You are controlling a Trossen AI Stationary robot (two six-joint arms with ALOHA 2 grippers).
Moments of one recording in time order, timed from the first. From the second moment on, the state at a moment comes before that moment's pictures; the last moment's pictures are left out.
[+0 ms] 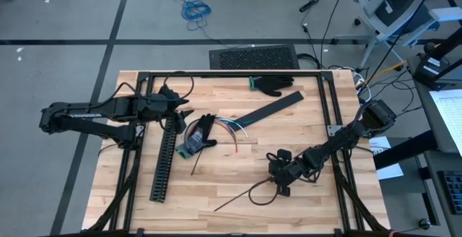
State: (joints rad) left arm 0.09 0.86 0.83 -0.59 -0.35 -0.20; right arm 0.54 1.64 0.64 -0.14 0.15 0.69
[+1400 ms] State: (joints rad) left arm 0.08 0.86 0.83 -0.46 -0.35 -0.15; right arm 0.49 1.50 0.63 -0.10 0.20 0.83
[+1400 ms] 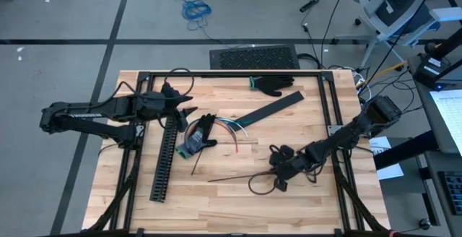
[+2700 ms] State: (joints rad) left arm 0.09 0.86 0.83 -0.41 -0.35 -0.14; right arm 0.52 1.51 0.63 -0.24 0.14 0.69
